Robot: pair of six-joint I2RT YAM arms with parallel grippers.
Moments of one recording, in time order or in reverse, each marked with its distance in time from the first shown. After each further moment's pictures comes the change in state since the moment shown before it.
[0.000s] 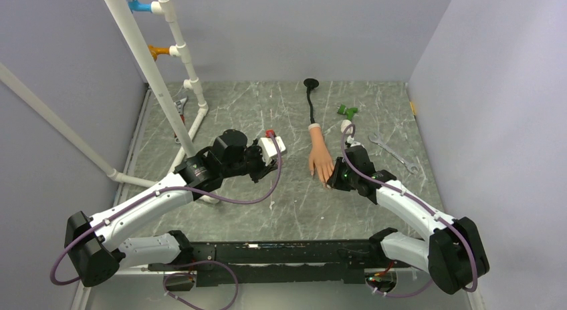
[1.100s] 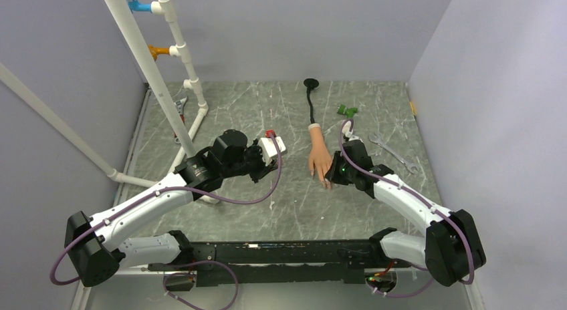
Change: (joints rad) left arm -0.002 0.000 0.000 0.000 -0.004 0.002; right arm 0.000 0.059 0.056 0.024 0.011 -0.004
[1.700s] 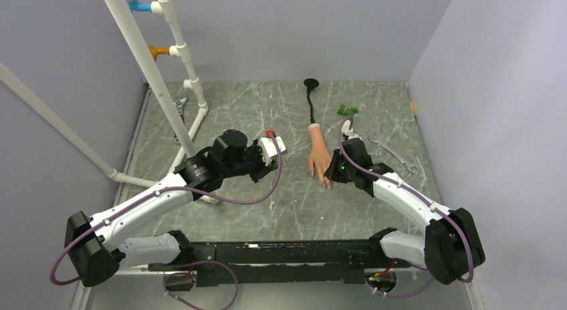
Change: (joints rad) left arm 0.000 0.000 0.000 0.000 -0.002 0.001; right arm 0.000 0.014 0.021 0.009 0.001 -0.007
